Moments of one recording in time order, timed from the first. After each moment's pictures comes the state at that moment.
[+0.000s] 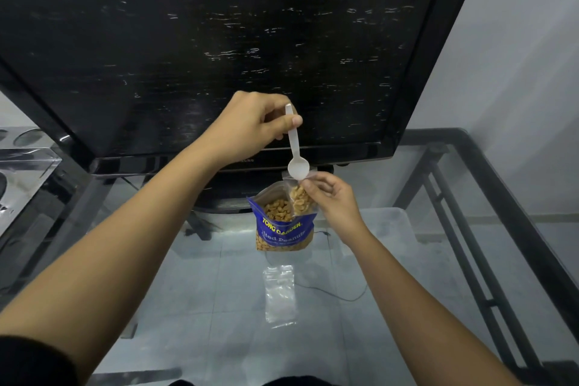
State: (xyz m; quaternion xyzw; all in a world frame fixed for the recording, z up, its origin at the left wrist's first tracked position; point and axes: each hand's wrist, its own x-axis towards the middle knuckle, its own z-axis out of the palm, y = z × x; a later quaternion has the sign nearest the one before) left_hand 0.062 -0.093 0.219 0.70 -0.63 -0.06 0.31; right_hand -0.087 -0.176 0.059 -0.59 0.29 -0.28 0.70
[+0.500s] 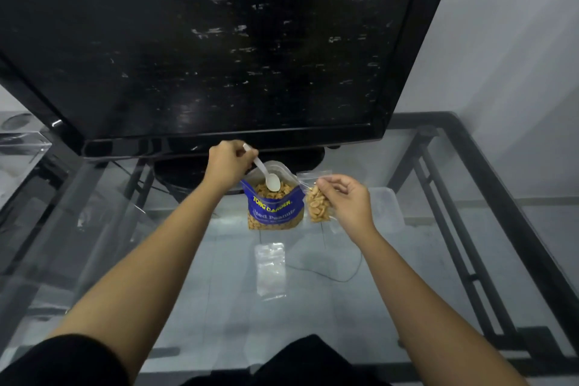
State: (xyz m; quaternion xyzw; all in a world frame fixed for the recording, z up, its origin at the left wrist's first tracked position) left_hand 0.072 -0.082 0.090 0.85 -0.36 -0.15 0.36; right_hand -0.135 -0.169 0.034 -0.60 0.39 -0.32 0.62
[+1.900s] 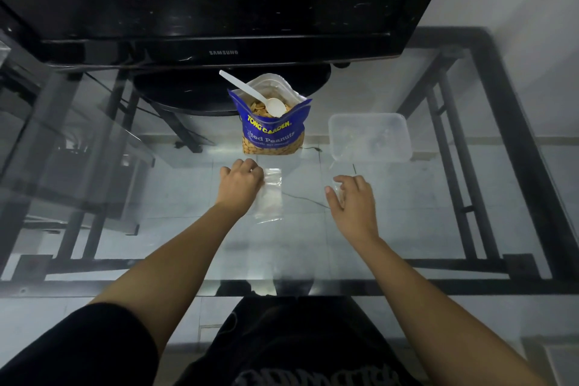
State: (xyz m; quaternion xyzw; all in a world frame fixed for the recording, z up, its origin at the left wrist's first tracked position) left_hand -0.002 -0.001 -0.076 0.86 -0.51 -0.10 0.00; right_hand -0.212 -0.106 -0.072 -0.83 0.45 -0.15 0.30
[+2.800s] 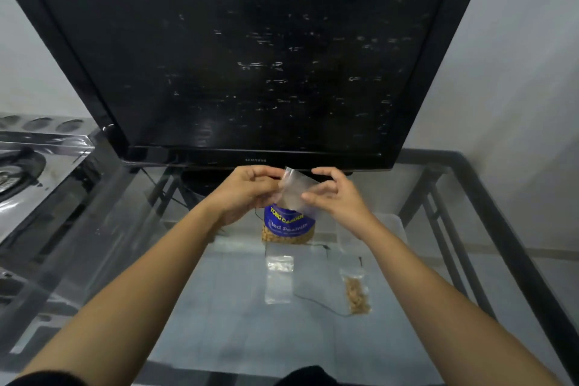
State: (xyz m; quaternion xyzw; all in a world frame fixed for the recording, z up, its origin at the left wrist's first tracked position) left_hand 0.031 -0.014 0.141 0.60 -0.30 -0.46 0.58; right_hand -0.121 -0.148 0.111 -0.74 0.28 -0.18 0.58
